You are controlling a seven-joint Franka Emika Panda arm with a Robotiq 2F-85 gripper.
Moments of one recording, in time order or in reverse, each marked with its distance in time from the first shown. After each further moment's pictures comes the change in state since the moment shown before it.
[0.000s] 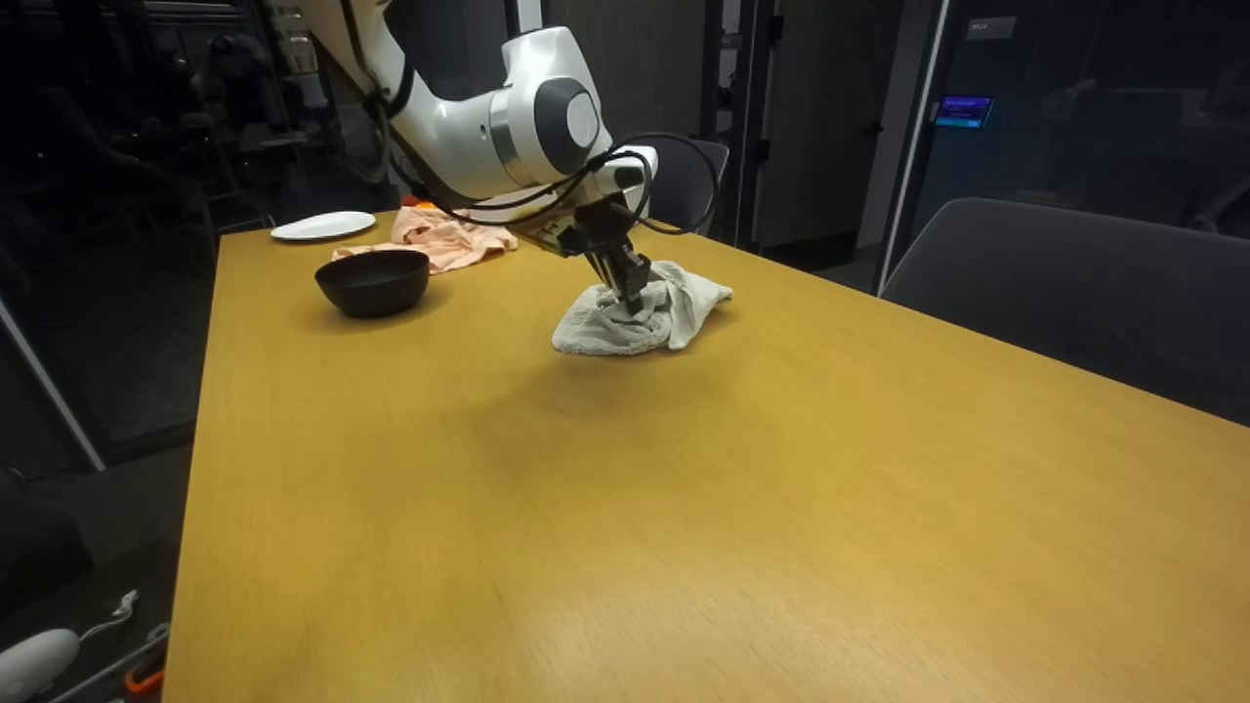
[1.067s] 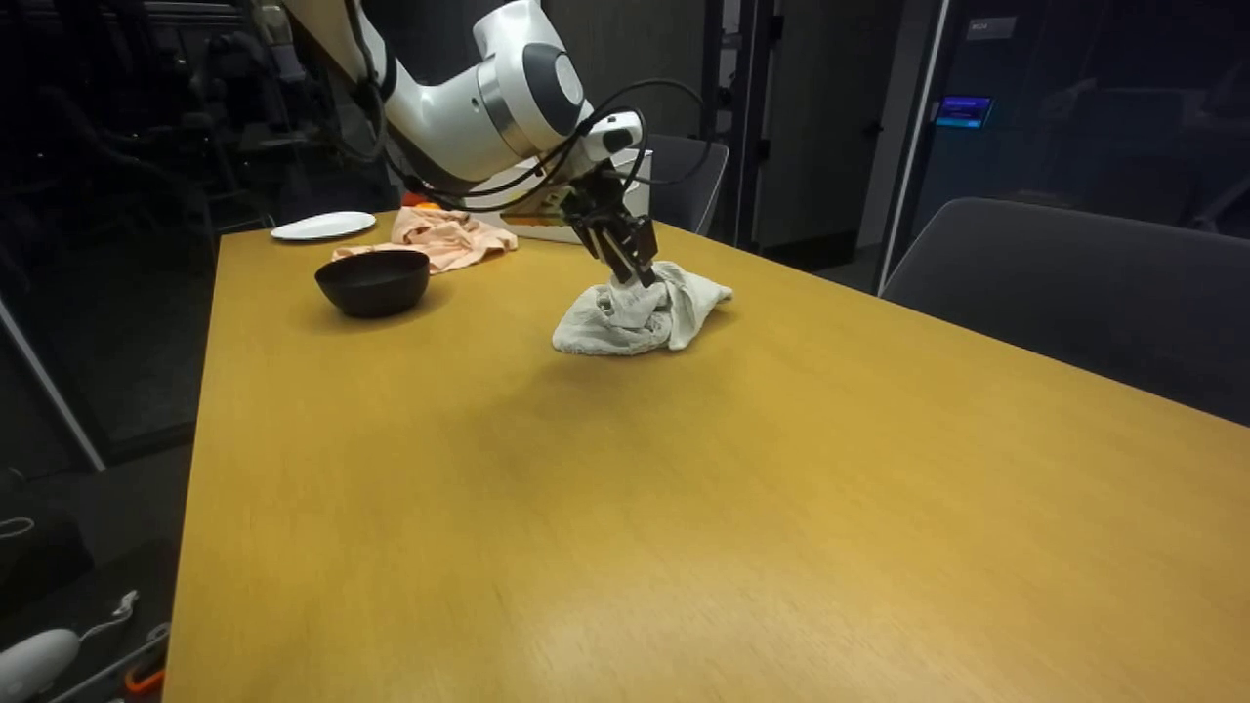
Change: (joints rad) arm 0.056 -0.030 -0.036 0.026 -0.184 -0.042 0.020
